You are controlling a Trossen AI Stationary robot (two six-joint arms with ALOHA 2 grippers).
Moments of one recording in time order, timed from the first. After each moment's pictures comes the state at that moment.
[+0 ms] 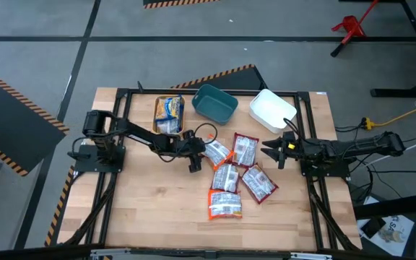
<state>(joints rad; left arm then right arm) 0.02 1.79 0.82 0.11 -0.23 -0.13 0.12 0.29 0.01 0.06 0.32 0.58</state>
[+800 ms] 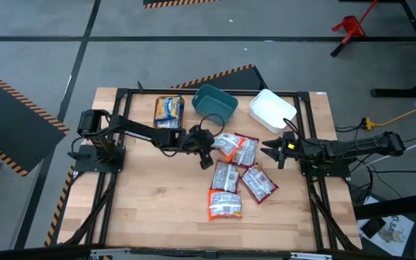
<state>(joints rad) 0.02 1.73 1.07 -0.08 -0.25 -0.27 0.12 0.30 0.01 0.06 0.32 0.58</state>
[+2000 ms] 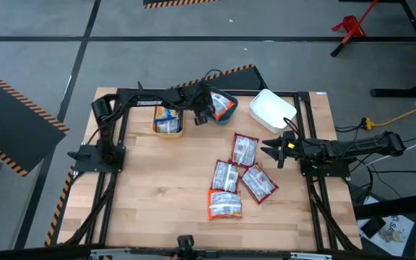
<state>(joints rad) 0.48 1.90 1.33 -0.34 -0.22 0.34 0.12 0.30 0.01 0.06 0.35 0.58</state>
